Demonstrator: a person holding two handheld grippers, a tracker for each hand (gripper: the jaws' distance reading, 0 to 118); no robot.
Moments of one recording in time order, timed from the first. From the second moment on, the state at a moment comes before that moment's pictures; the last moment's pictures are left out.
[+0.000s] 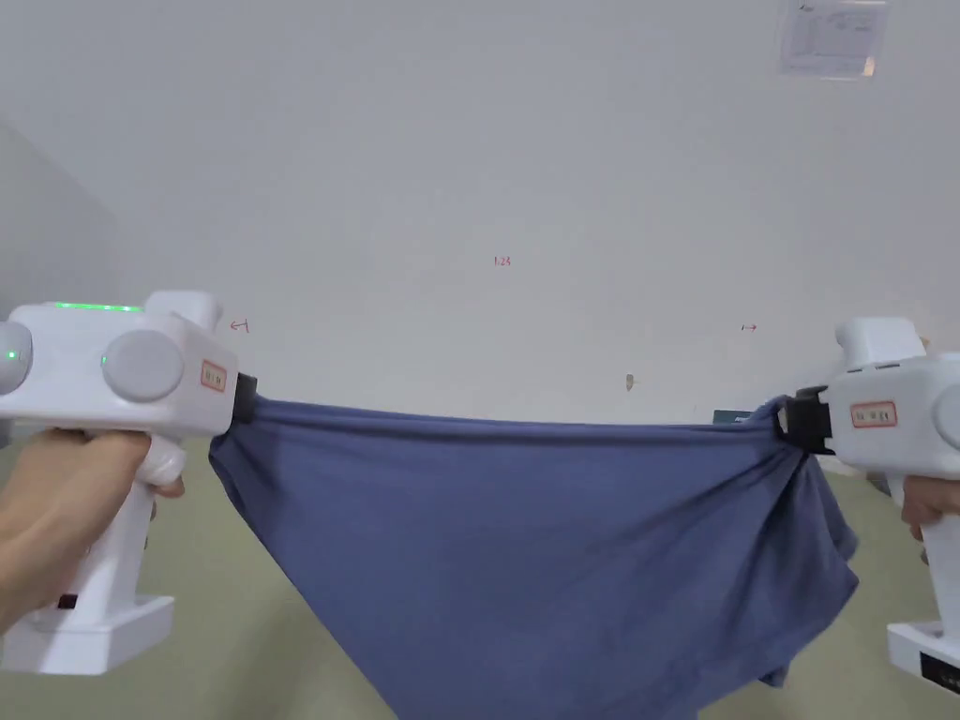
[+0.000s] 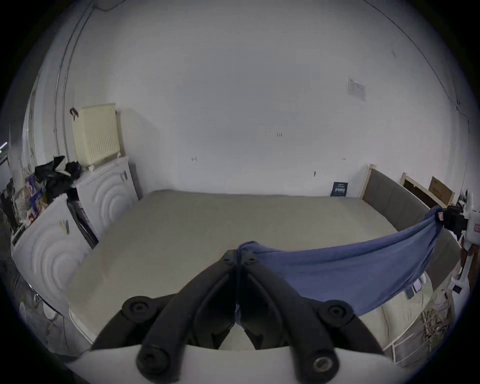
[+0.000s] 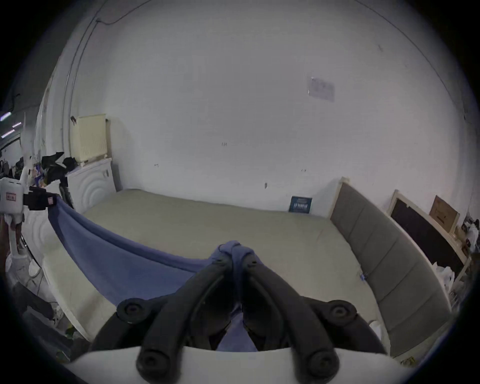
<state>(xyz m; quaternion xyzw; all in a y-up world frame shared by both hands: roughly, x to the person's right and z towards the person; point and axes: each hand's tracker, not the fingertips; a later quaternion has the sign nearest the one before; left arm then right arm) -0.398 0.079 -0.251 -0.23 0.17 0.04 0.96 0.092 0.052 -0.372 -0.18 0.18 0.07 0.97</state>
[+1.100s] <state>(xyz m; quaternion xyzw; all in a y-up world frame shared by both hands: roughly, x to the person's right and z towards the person) -0.445 0.035 -0.505 -0.25 0.26 -0.02 0.93 -0.036 0.025 -0.662 -0.21 0.11 0.06 0.97</state>
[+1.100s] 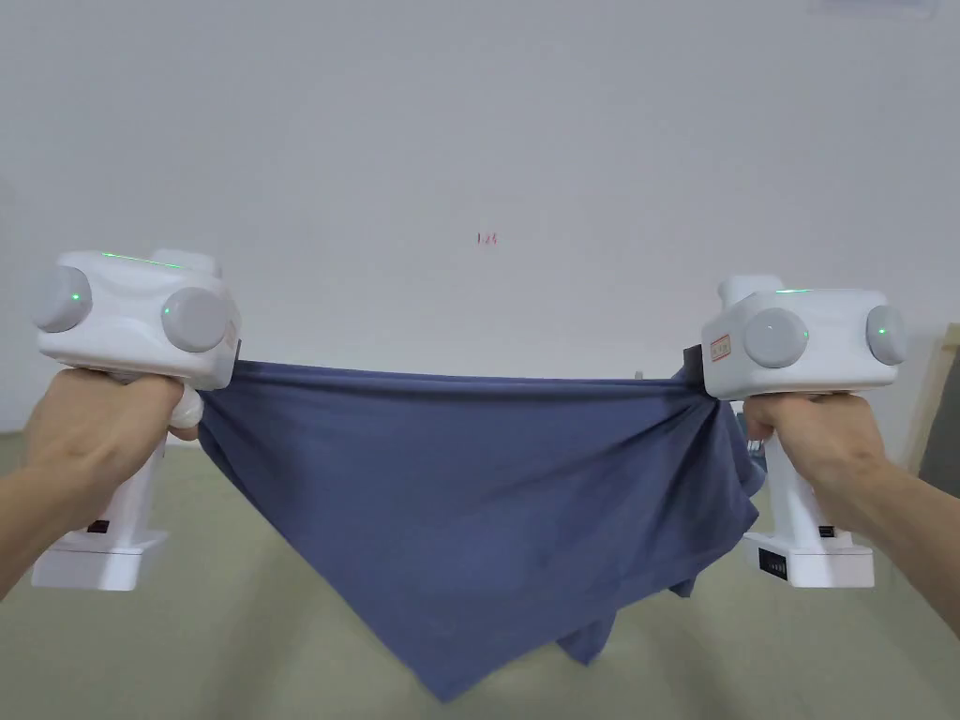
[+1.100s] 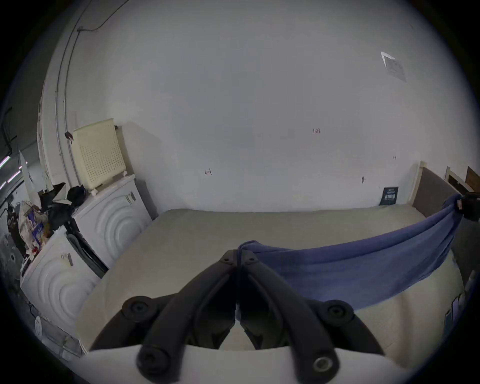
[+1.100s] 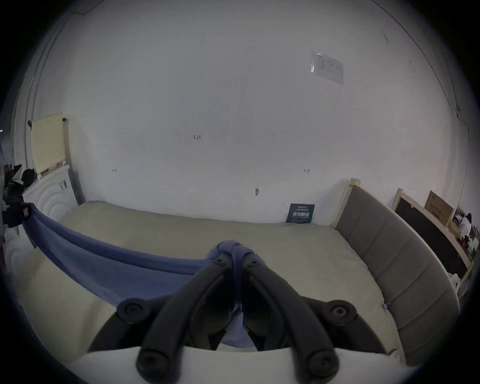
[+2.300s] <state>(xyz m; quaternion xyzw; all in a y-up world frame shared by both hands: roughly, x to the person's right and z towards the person) -0.368 -0.254 -0.166 -0.45 0.13 0.09 0.88 0.107 -0.244 -0.308 -0.42 0.13 0.03 0.90</state>
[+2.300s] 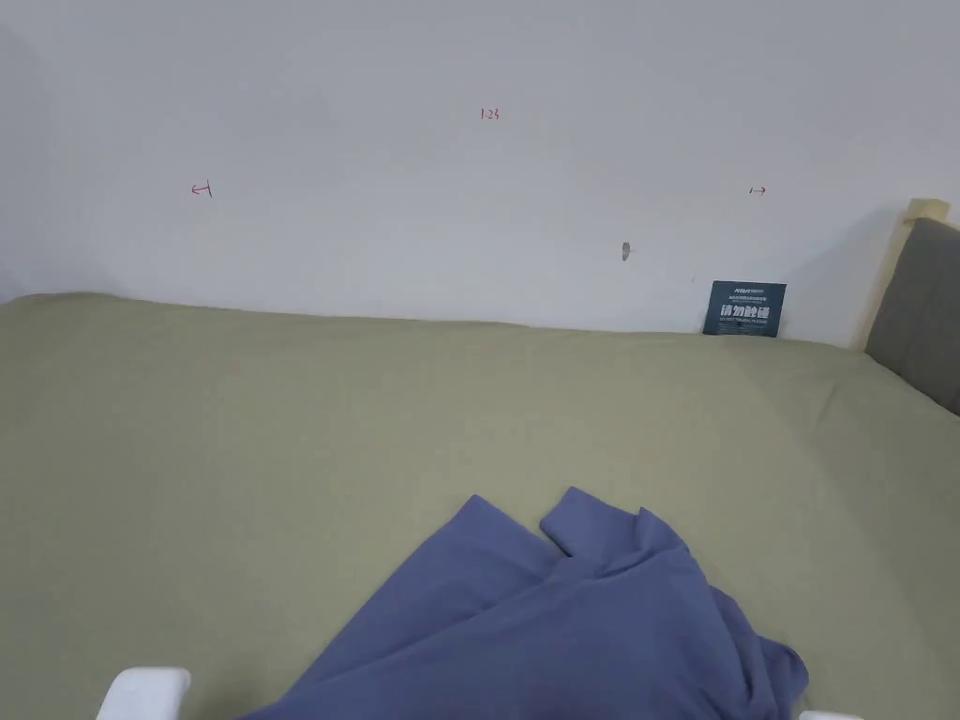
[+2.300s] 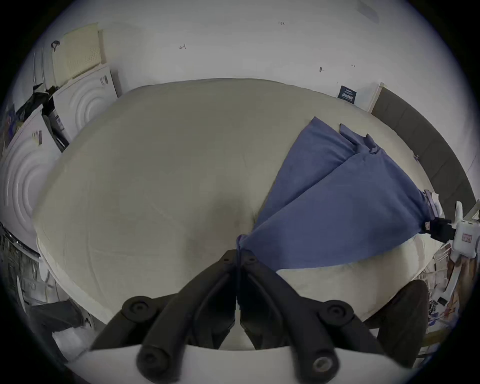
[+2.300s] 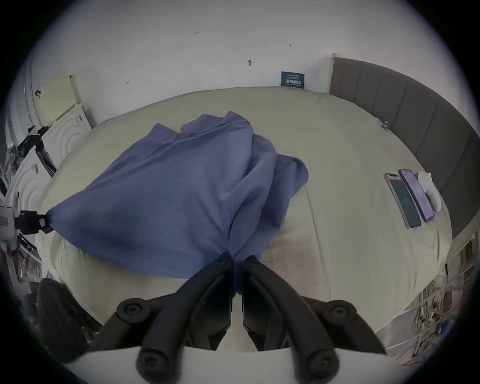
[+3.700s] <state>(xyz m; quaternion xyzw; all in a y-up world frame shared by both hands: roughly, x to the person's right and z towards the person) -0.362 -0.217 -0.136 -0.41 0.11 0.10 0.90 0.080 -0.172 -0.188 -0.21 0.12 0.02 0.97</state>
